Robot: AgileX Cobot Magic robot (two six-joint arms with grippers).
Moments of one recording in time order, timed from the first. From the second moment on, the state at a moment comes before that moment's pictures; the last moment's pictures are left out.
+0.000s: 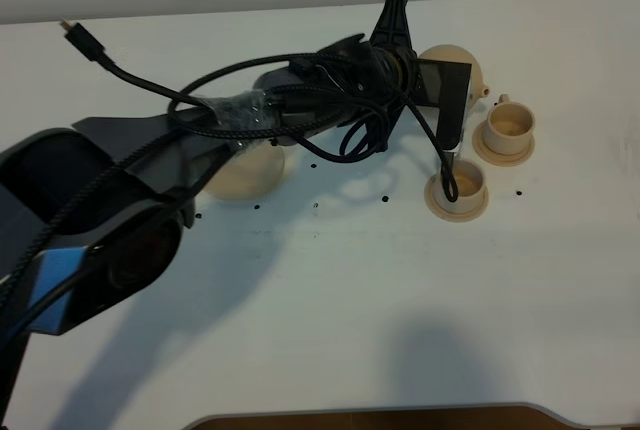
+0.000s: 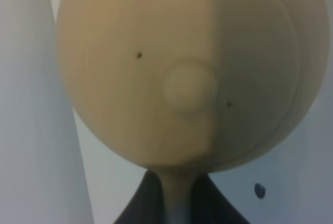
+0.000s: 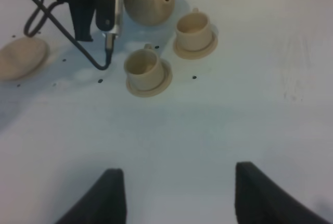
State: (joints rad) left arm -0.72 2.42 -1.86 0.68 0.29 0.59; right arm -0.06 -0.01 -0.49 0.25 1.07 -0.04
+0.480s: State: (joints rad) left arm -0.76 2.47 -1.96 0.80 0.30 0.53; right arm -0.06 -0.01 -0.49 0.25 1.07 -0.04
